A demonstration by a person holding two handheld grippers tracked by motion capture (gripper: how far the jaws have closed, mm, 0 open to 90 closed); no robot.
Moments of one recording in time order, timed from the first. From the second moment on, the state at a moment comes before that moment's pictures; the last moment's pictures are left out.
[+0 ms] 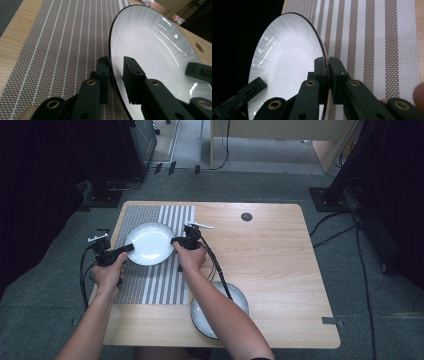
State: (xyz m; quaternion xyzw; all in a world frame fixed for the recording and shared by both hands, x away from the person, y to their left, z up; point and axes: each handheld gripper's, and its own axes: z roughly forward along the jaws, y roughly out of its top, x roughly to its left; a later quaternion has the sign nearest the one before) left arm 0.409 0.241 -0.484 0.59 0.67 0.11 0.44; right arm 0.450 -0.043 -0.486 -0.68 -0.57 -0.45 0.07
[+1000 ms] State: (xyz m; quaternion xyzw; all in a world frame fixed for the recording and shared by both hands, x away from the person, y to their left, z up) left arm 0.436 0.241 -0.505 0.58 0.70 0.10 0.41; right arm 0.476 -0.033 -0.513 -0.68 -0.59 -0.44 0.04
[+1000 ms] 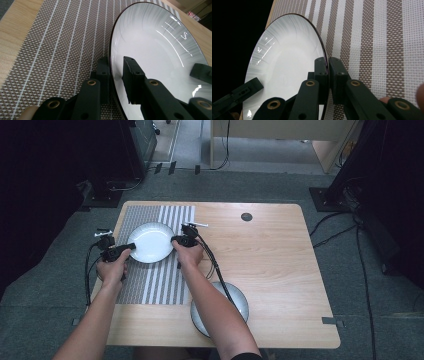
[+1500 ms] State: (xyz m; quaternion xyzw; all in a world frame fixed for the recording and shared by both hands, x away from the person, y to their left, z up) left arm 0.431 0.247 -0.493 0.61 0.67 0.11 0.41; right arm 0.477 -0.041 -0.501 -0.67 -0.60 -0.44 -0.01
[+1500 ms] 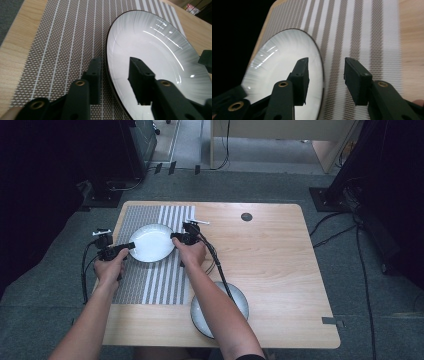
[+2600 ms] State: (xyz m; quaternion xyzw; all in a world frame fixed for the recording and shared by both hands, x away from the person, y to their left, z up) left arm 0.321 0.243 -0.489 0.62 0.64 0.19 0.41; right arm 0.427 -0.105 -0.466 -0.58 -0.68 -0.44 -0.10
